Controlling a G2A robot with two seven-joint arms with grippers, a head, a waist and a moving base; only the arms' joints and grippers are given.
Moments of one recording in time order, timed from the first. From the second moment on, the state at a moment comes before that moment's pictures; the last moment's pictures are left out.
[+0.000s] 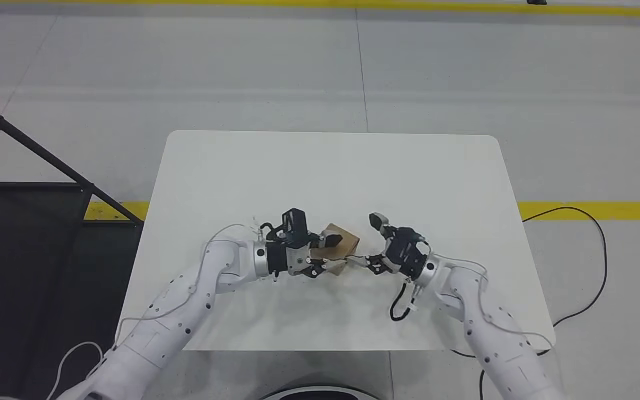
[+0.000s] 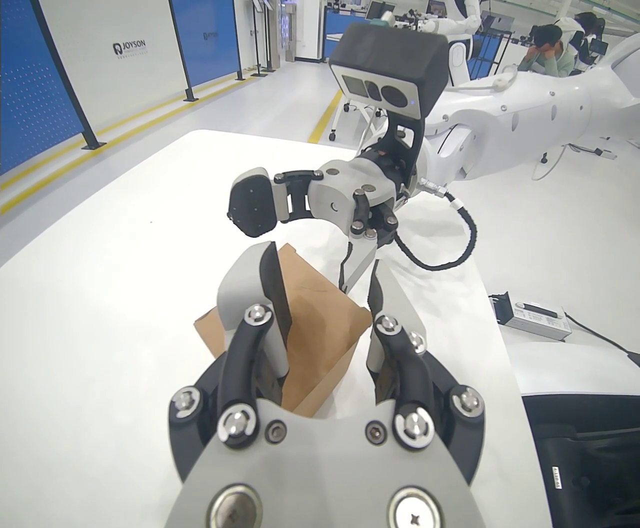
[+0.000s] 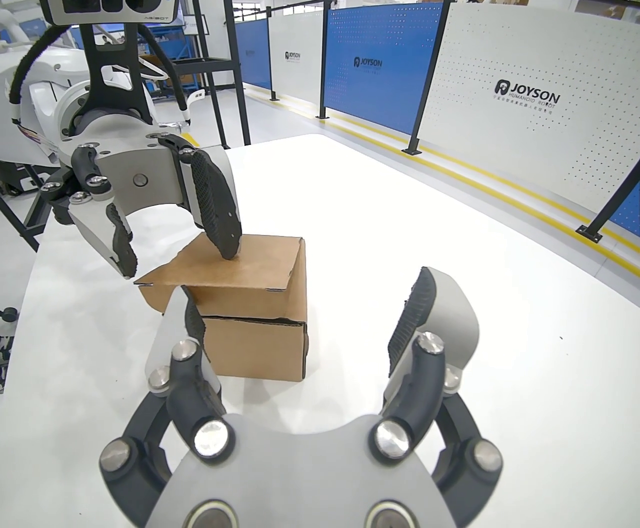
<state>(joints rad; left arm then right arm) 0.98 -1.15 -0.96 -1.32 1.28 -0.92 0.24 -1.08 -1.15 1.07 -1.27 -1.41 -0.70 -0.39</state>
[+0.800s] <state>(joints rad) 0.99 -1.15 -0.96 -1.32 1.28 -0.92 0.24 -1.06 -1.16 1.05 -1.25 -1.41 -0.69 -0.39</state>
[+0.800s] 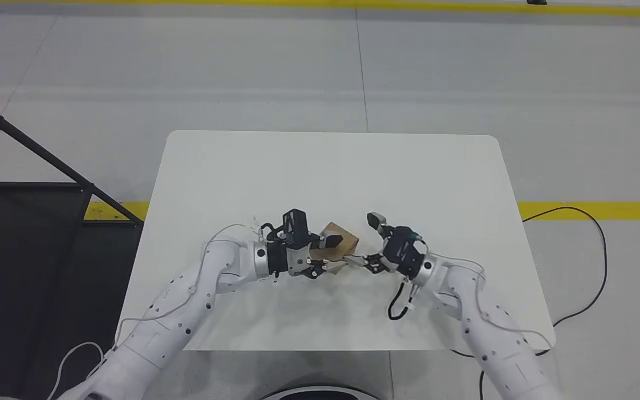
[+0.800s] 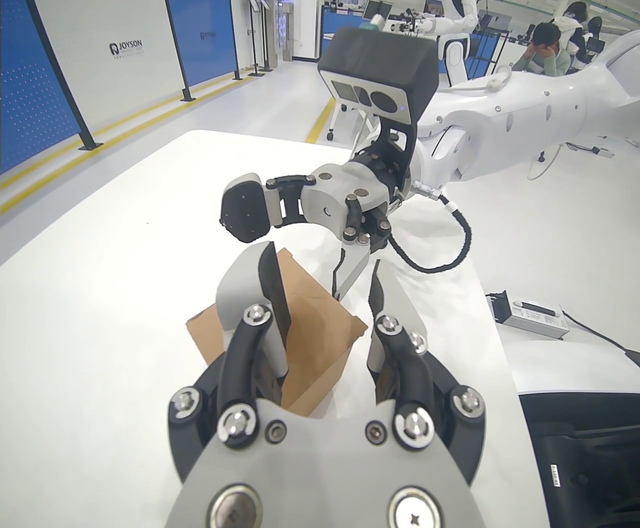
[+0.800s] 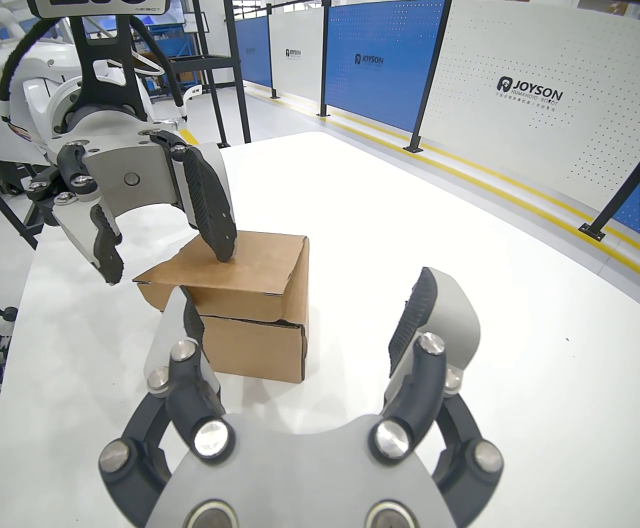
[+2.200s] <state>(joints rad) 1.02 -1.15 -1.02 -1.32 1.23 -0.78 0.18 -1.06 -1.17 1.06 -1.26 -1.42 -0.66 -0.38</state>
